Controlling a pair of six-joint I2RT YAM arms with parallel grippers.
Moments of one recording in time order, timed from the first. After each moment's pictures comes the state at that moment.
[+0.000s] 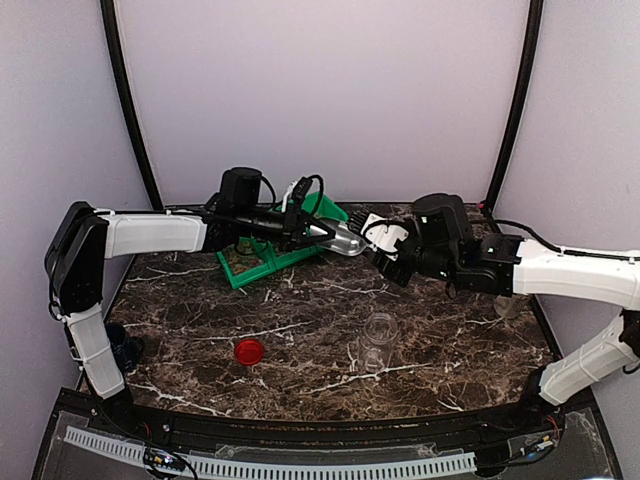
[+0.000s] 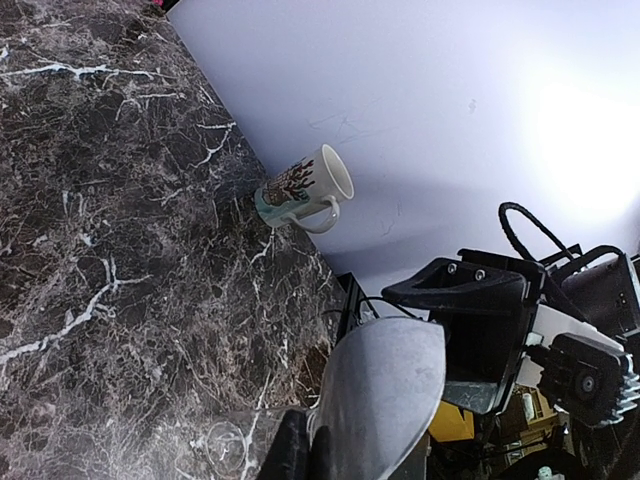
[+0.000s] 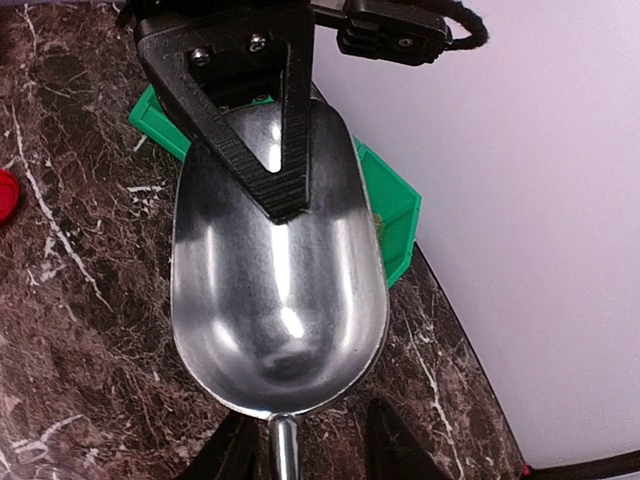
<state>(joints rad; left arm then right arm) -0.63 1.84 1.32 0.19 0.88 -0.76 0.94 1.33 0.99 -0.13 0.25 -0.53</state>
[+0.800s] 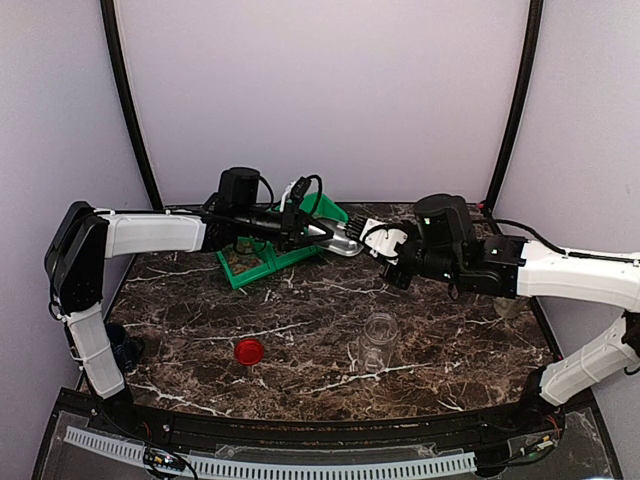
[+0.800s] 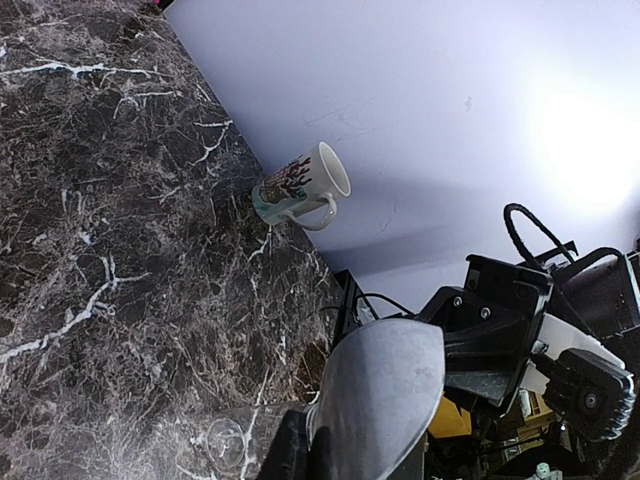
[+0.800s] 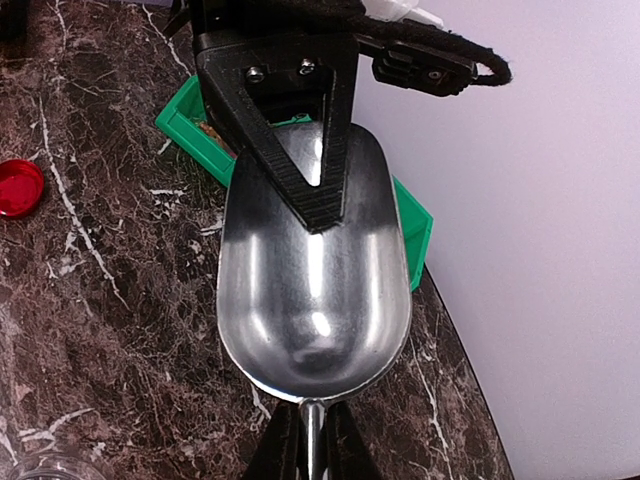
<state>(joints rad) -0.62 1.84 1.31 0.20 0.91 -0.77 0.95 1.31 0.99 -0.14 0.20 -0.58</state>
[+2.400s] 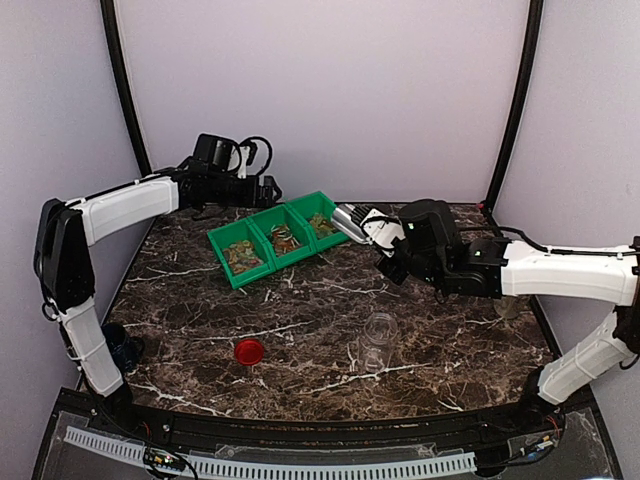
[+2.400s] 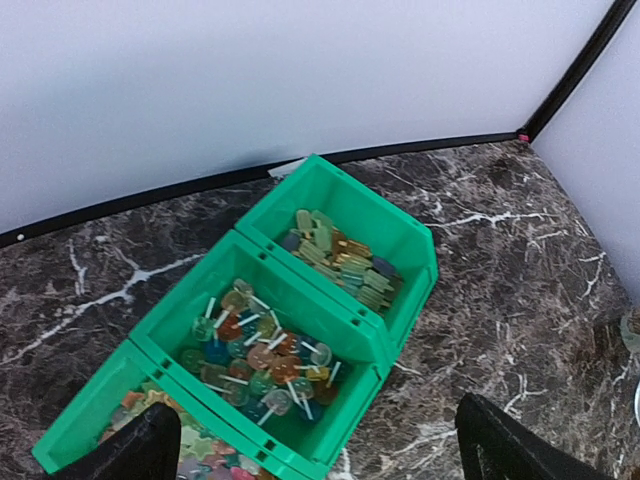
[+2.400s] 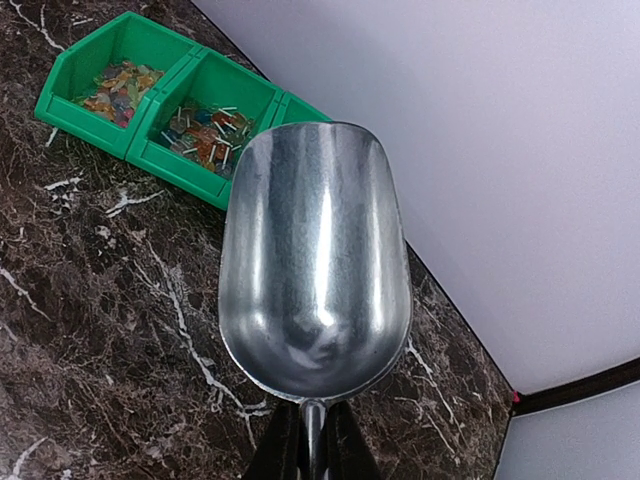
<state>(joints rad) -0.46 1.81 1.54 -0.30 0.09 -0.23 0.96 1.39 1.00 -0.11 0.49 -0.40</state>
